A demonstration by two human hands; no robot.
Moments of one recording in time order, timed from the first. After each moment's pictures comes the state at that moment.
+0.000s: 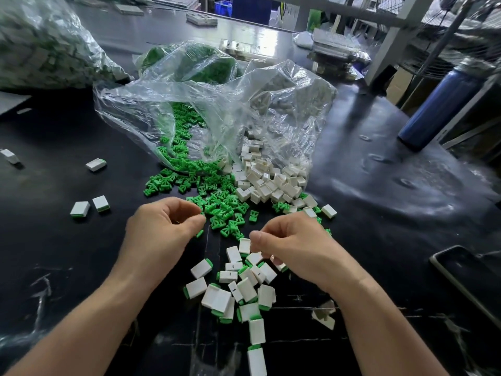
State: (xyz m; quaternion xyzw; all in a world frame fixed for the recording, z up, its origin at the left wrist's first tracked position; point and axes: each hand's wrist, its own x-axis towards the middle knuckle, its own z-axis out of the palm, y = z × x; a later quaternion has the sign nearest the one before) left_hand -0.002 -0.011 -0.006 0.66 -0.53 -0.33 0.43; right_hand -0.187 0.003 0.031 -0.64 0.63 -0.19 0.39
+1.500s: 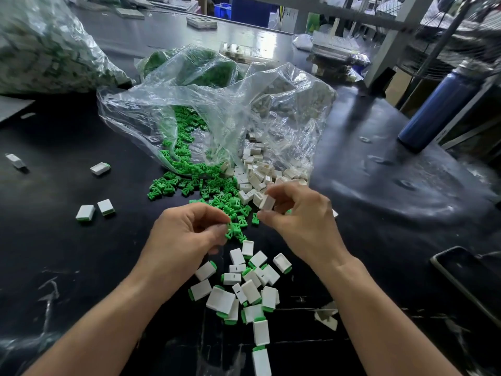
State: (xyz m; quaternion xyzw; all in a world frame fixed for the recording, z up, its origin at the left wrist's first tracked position) left_hand -0.015 -0.005 0.005 0.55 -0.54 -0.46 0.44; right_hand -0.186 -0.023 0.018 -0.67 0.62 -0.37 0.19
